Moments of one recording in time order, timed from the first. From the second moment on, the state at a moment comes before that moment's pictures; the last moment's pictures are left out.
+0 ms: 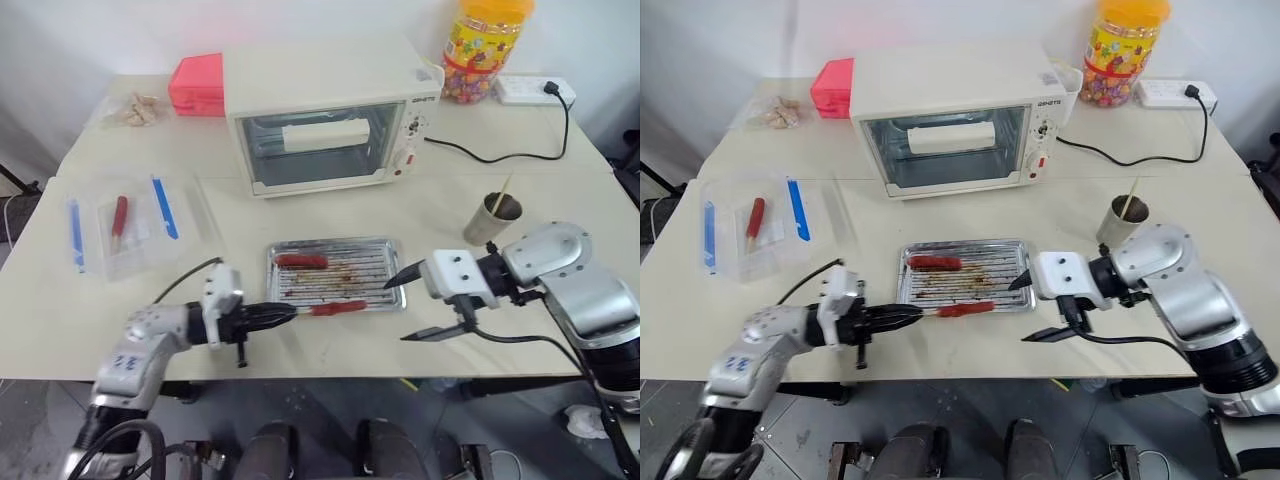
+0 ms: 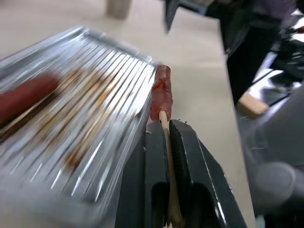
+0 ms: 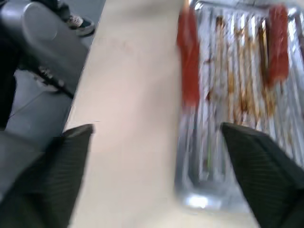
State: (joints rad) left arm -0.09 0.57 0.09 -0.17 -0.49 0.32 -1.12; right arm -0.55 -0.92 0.18 -0.20 0.24 0.28 1.51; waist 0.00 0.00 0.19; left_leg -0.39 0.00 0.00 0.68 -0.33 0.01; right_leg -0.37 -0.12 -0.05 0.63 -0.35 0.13
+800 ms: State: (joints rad) left arm 0.04 0.29 0.79 -0.42 -0.78 0.27 -0.14; right arm -0.24 -0.50 -0.20 -0.26 0.59 0.09 1.08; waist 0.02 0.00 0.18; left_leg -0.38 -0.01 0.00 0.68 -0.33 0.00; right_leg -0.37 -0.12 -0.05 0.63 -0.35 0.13
